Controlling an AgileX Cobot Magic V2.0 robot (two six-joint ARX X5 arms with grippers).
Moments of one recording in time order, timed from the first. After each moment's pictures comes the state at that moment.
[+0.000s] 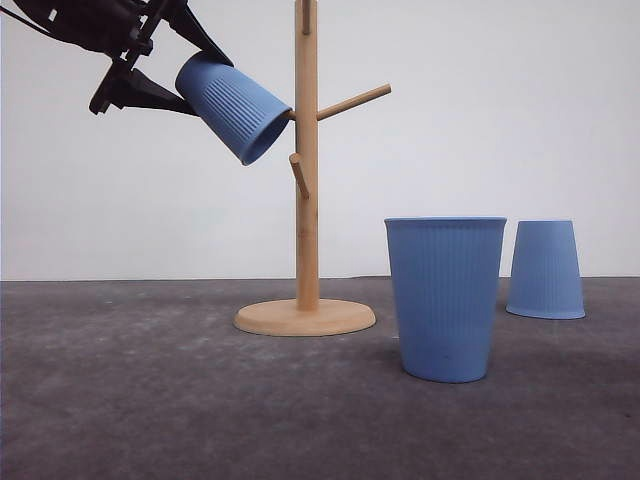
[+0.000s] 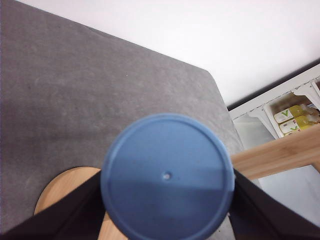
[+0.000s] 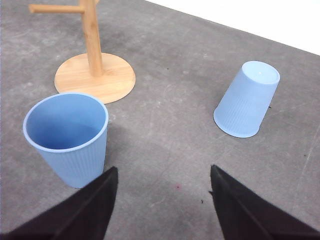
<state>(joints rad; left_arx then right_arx) -0.14 1.66 1.48 -0.25 0.66 -0.51 0.22 0.45 0.55 -0.51 -0.18 -0.15</state>
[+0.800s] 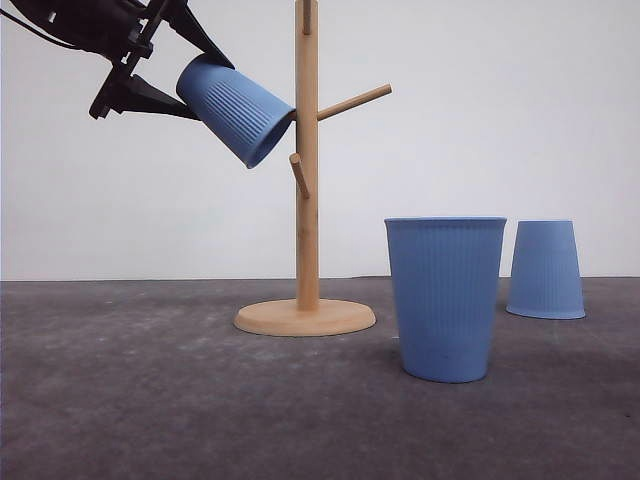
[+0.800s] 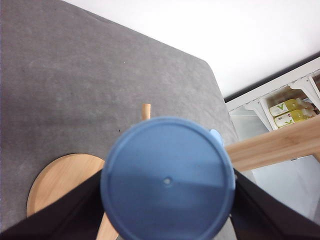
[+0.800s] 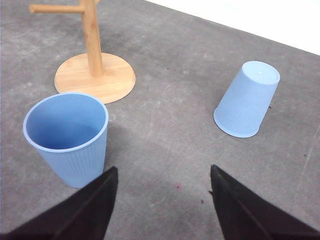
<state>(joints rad) -0.14 1.66 1.48 -0.29 0.68 -0.52 0.22 0.45 0.55 -0.51 -0.18 -0.15</state>
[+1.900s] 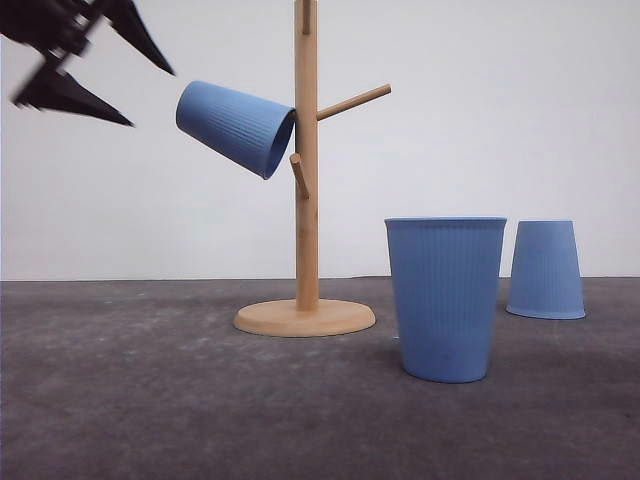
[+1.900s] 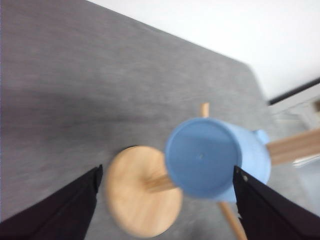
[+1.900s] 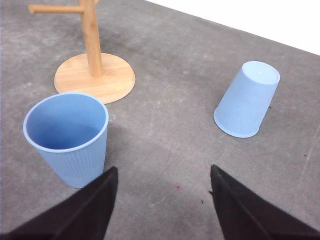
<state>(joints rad) 0.00 1.58 1.48 -0.51 0.63 -0.31 0.22 0.45 0.55 -0.51 -0.18 -0.15</state>
